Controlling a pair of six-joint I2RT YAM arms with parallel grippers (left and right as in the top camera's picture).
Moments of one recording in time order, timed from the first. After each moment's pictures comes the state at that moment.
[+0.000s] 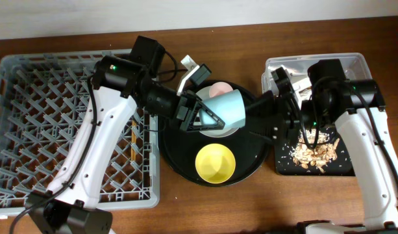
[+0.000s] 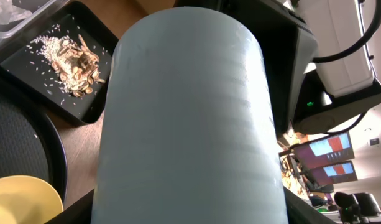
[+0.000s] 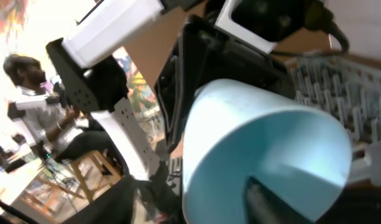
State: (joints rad) left arm -0.37 1.75 1.84 -1.45 1.25 0.39; right arm 0.01 1.45 1.42 -1.47 -1.53 -1.02
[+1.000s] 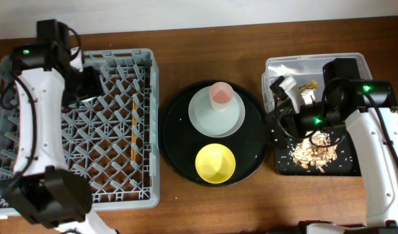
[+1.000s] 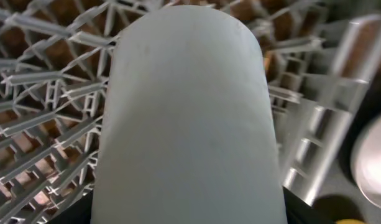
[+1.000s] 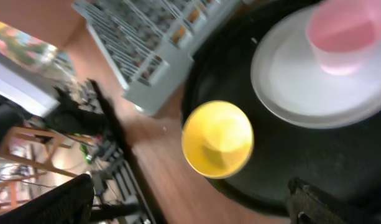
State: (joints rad) left arm 0.11 1.89 1.96 -1.39 0.01 -0.15; right arm -0.08 1.45 1.42 -1.45 -0.87 -0.70
